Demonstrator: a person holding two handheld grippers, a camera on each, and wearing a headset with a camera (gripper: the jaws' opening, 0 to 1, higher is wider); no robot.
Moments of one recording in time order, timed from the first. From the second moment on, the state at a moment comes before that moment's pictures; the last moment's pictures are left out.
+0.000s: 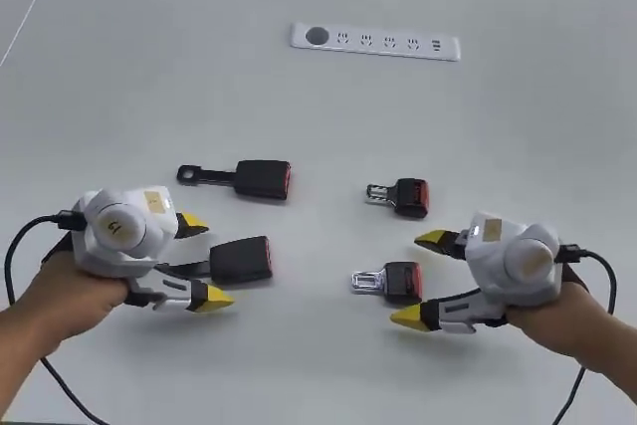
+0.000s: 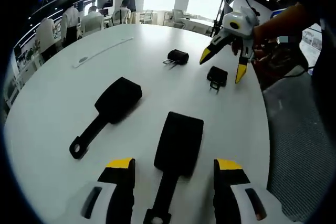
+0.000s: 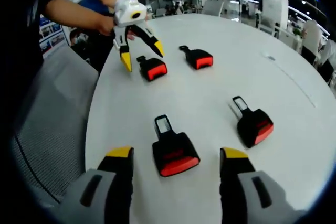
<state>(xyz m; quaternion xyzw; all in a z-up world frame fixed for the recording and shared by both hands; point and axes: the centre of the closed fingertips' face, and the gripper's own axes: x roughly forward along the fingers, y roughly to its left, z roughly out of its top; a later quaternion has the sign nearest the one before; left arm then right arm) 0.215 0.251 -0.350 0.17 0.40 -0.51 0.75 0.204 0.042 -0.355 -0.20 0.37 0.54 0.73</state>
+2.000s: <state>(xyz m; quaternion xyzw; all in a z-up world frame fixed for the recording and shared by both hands) 0.220 0.260 -0.373 0.35 0.40 -0.61 0.59 0.204 0.063 -0.369 -0.29 0.42 0.56 0.65</state>
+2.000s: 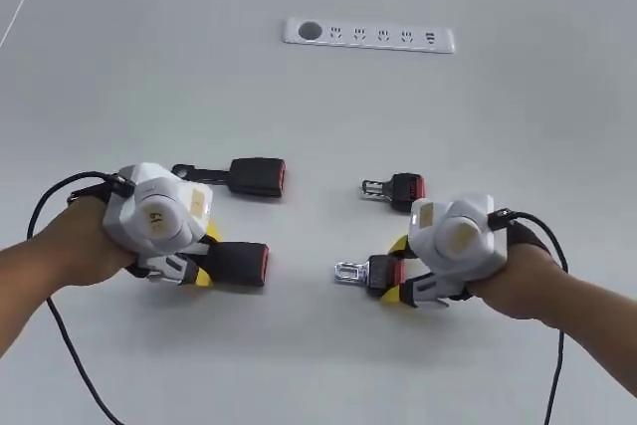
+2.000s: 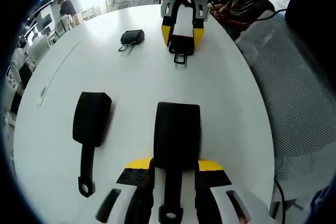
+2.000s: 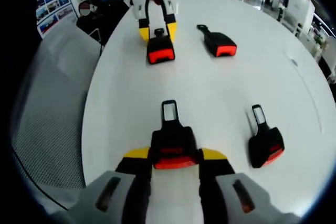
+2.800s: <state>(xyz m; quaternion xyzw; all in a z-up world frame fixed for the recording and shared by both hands) 0.220 0.260 -0.373 0.34 0.40 -0.61 0.59 0.209 0.103 -0.369 -0.29 0.40 0.58 0.65</state>
